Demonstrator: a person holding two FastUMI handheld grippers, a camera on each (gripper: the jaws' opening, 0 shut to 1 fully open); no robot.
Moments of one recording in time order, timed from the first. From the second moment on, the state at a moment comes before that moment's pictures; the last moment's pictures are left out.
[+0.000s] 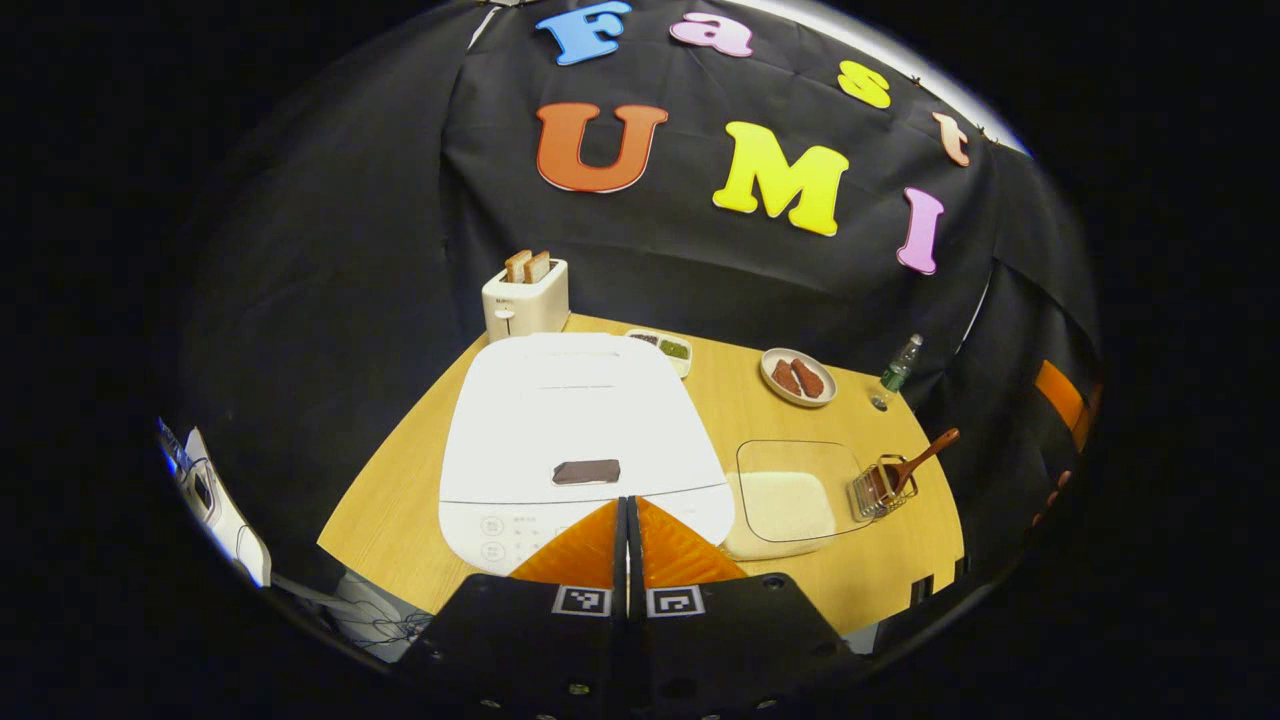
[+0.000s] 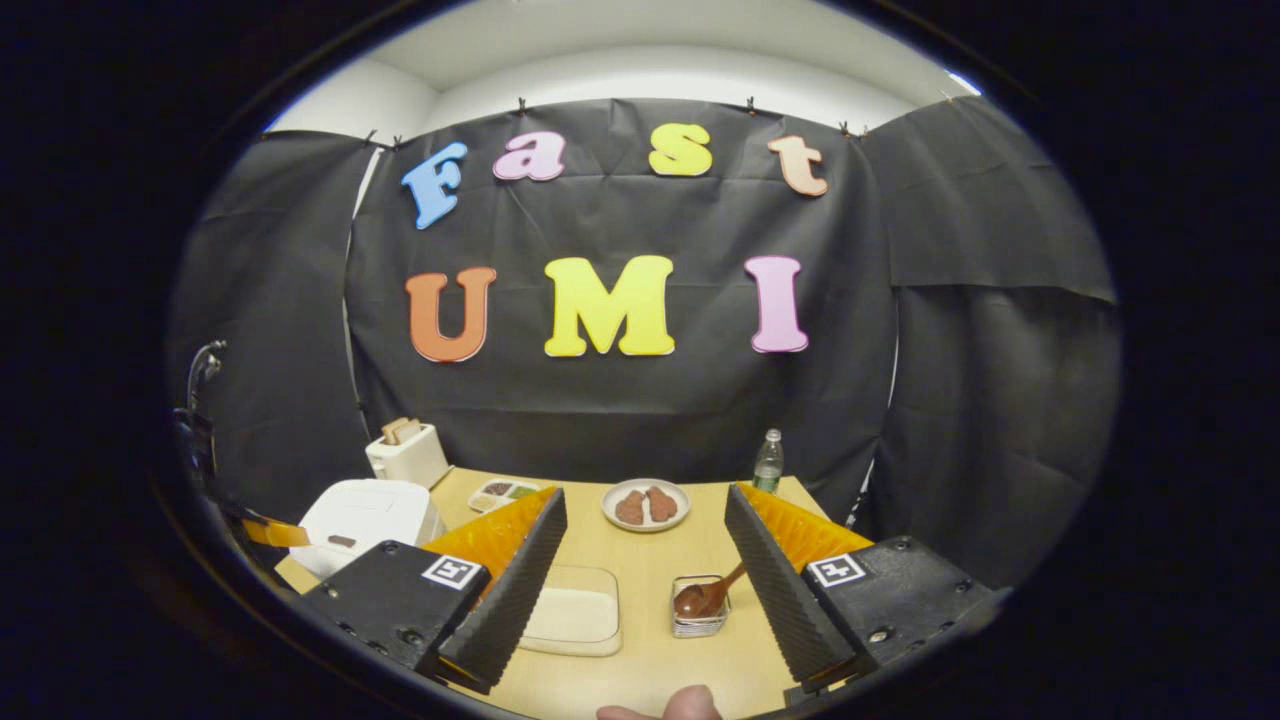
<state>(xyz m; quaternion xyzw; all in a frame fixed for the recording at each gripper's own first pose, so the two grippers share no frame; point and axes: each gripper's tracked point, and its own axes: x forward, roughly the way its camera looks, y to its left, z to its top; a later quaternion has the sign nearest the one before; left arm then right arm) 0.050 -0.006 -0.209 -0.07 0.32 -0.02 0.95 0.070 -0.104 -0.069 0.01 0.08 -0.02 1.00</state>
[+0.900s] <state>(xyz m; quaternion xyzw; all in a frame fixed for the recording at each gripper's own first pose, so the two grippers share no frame) 0.056 0.003 -0.250 -0.08 0.38 0.01 0.92 0.082 -0.113 -0.100 0.03 0.12 -0.02 0.99</state>
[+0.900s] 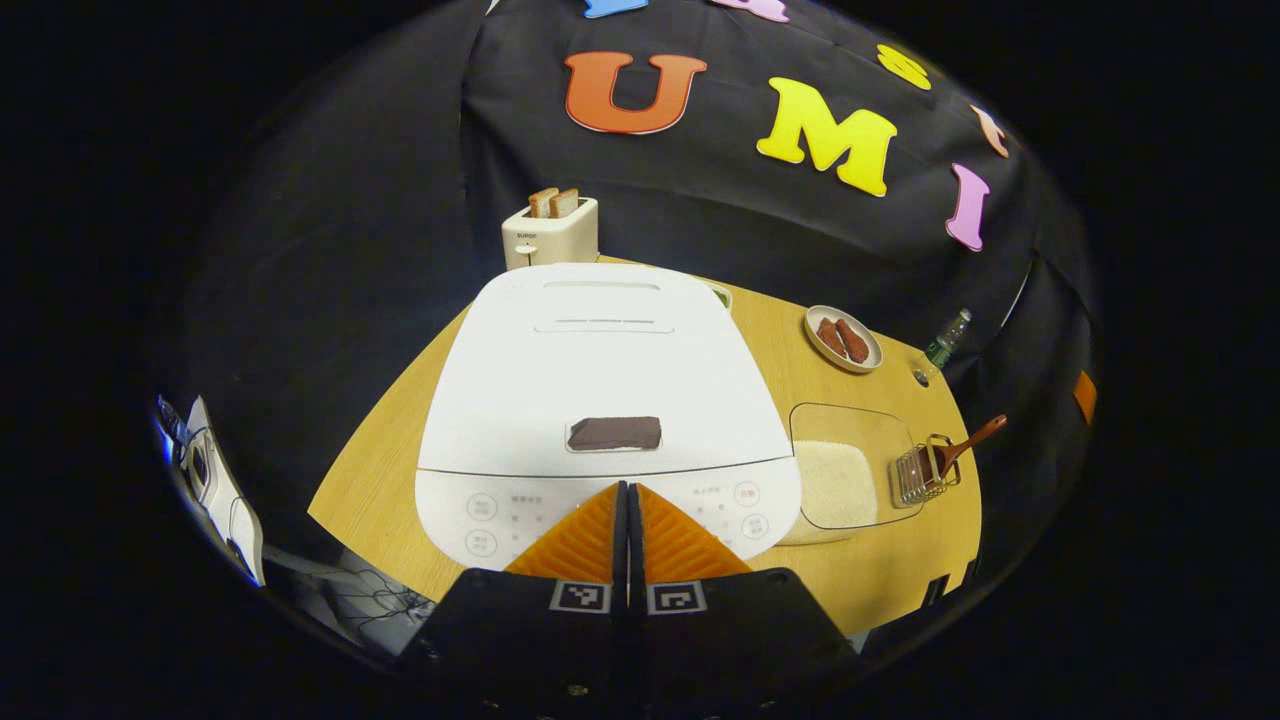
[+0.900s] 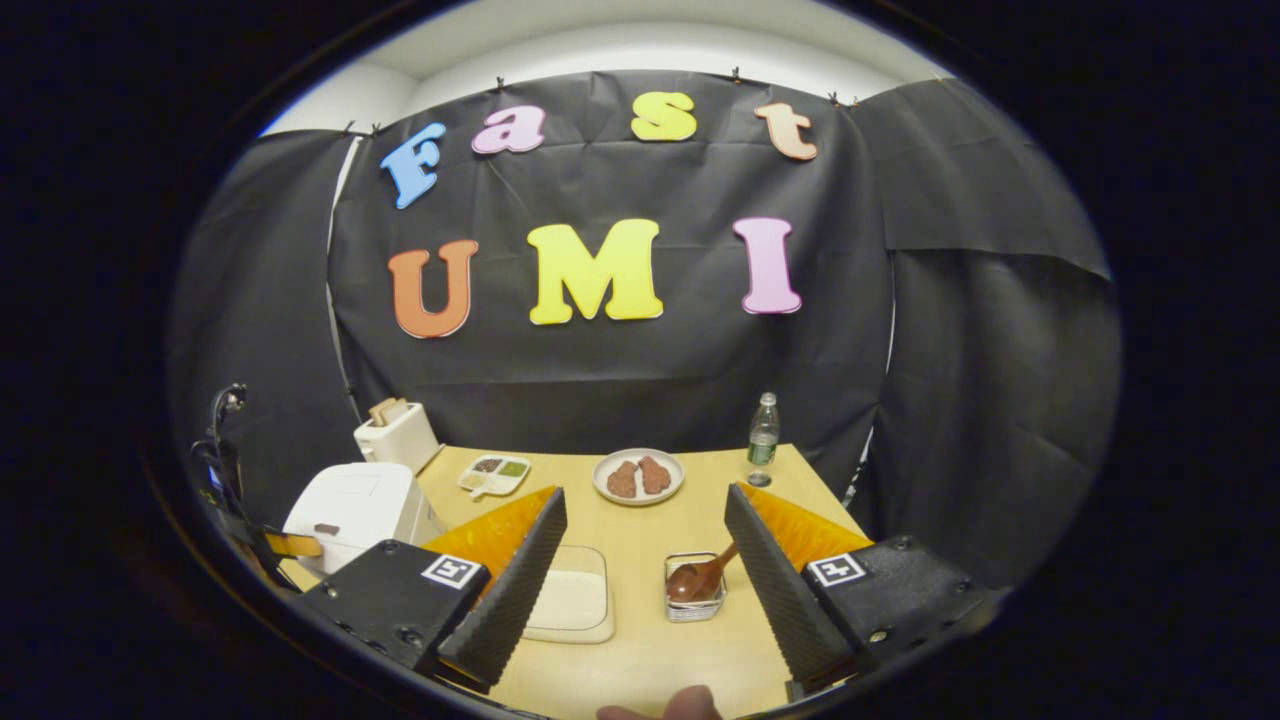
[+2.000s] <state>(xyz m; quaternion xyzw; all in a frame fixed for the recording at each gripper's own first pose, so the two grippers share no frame) 0.110 0.015 -0.241 -0.12 0.38 0.01 0.92 0.088 -0.127 -0.104 0.04 0.12 -0.03 0.99</state>
